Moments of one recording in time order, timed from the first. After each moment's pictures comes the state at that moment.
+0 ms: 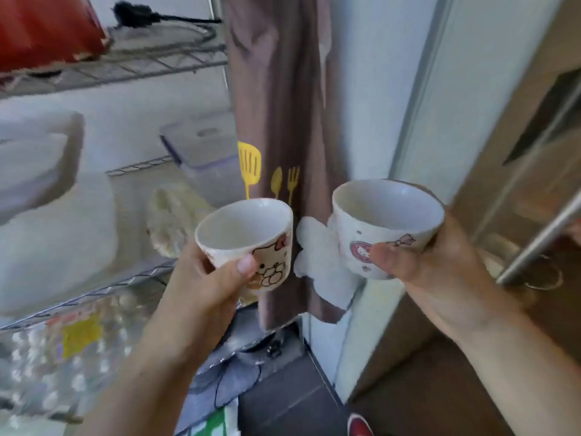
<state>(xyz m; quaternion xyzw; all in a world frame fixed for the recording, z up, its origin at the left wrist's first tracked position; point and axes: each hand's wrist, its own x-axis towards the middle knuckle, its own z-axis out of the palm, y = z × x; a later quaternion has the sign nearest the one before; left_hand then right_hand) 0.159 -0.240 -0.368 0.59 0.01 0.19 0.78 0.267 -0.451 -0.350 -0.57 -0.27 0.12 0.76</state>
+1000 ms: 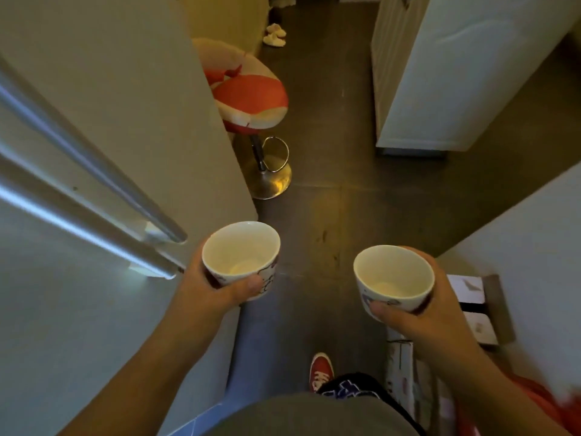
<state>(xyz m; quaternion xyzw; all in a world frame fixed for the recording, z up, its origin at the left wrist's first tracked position) 0.439 -0.743 -0.508 0.75 -0.12 -0.21 0.62 0.273 -0.978 -0.527 -0.73 0.27 -0.15 0.61</state>
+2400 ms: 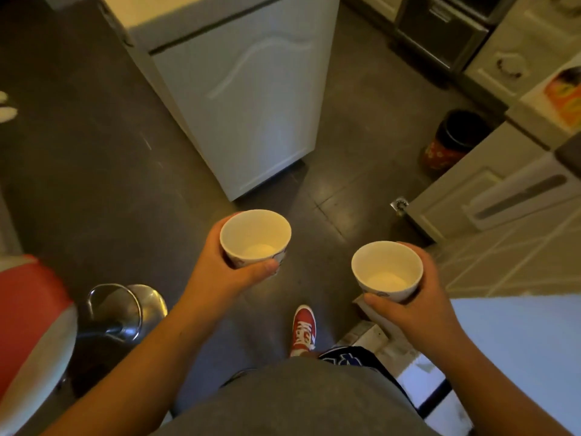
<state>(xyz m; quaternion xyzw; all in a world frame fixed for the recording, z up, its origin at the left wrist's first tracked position) 0.751 -1.429 -0.562 0.65 -0.36 -0.47 0.48 0.469 -1.474 -0.583 -0.61 0.56 -0.30 0.48</state>
